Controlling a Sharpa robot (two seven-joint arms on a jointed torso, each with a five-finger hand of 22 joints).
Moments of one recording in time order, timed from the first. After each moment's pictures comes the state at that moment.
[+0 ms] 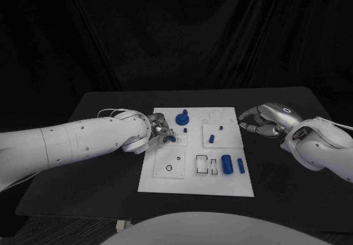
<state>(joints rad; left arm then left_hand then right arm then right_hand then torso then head) 1.20 -0.68 -0.21 1.39 -0.97 -0.17 -0.42 1.06 -0.01 0.47 -0.03 0.40 1.02 0.06 0.21 0.84 1.46 -0.01 1.57 1.31 1.47 -0.06 1.57 1.31 0.03 1.47 0.06 1.44 1.31 1.19 -1.02 -0.21 1.55 -1.51 -0.52 0.03 1.36 -0.01 0.17 0.22 0.47 0.88 0.11 0.11 0.31 1.46 0.01 1.57 1.31 1.46 -0.05 1.53 1.31 0.06 1.44 0.06 1.25 1.31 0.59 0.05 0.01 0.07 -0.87</state>
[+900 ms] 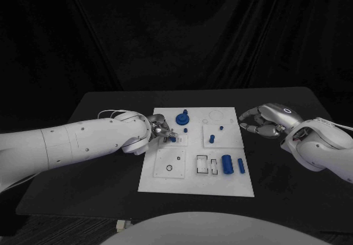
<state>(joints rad) 1.20 -0.68 -0.21 1.40 -0.97 -0.16 -0.41 1.04 -0.01 0.36 0.10 0.25 0.99 0.07 0.19 0.83 1.47 0.00 1.57 1.31 1.47 -0.05 1.57 1.31 0.03 1.47 0.06 1.42 1.31 1.19 -1.02 -0.21 1.55 -1.51 -0.52 0.03 1.36 -0.01 0.17 0.22 0.47 0.88 0.11 0.11 0.31 1.46 0.01 1.57 1.31 1.46 -0.05 1.53 1.31 0.06 1.44 0.06 1.25 1.31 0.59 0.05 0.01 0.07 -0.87</state>
